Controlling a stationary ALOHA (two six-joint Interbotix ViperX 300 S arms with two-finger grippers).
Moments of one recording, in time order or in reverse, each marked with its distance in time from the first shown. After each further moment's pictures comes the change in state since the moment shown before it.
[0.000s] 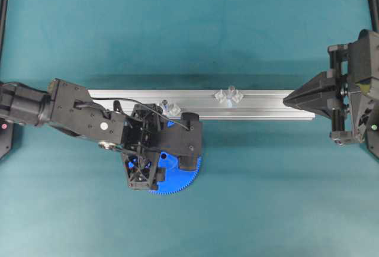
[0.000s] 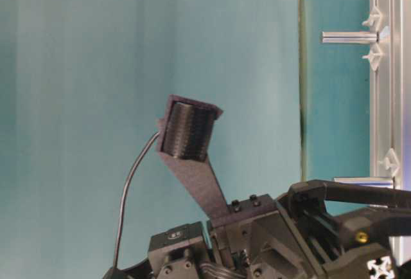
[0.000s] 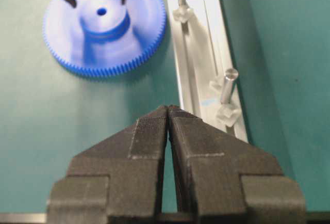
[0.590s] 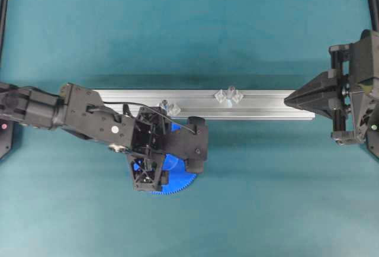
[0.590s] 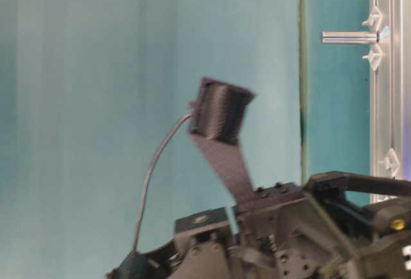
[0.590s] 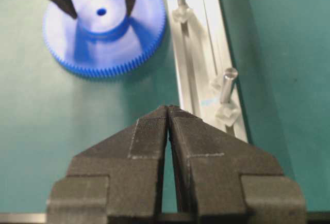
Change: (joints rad) left arm 0.000 0.071 -0.035 0.002 0.014 0.002; right arm -0.002 -0.017 0.014 0.002 -0.018 0.000
